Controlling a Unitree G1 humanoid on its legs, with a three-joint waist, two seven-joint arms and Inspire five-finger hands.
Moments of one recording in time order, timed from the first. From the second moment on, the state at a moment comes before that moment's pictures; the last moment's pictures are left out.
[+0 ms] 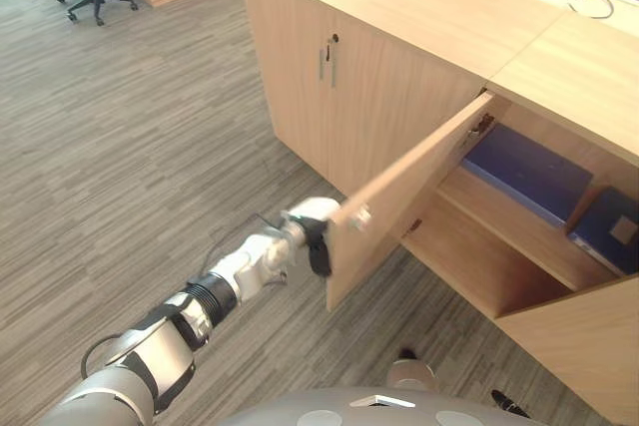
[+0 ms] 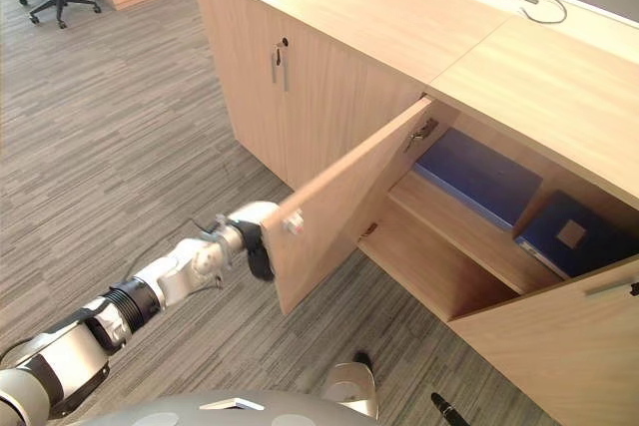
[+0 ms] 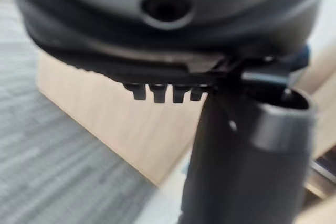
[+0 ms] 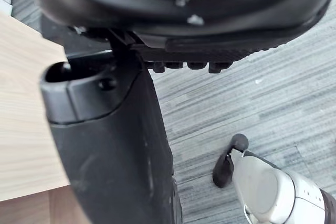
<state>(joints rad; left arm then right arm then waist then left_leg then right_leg) -0.50 0.35 -0.94 0.50 0.43 -0.09 -0.13 0.07 -0.23 -1.34 1.19 -0.20 0.17 0.08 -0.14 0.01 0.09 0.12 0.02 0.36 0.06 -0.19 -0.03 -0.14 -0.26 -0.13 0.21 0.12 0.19</state>
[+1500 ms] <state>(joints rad) 0.11 0.16 -0.40 0.56 -0.01 -0.02 -0.22 0.15 -0.06 -0.66 1.19 -0.33 0.17 0.06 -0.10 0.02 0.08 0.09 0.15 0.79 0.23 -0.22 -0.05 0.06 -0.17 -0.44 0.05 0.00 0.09</state>
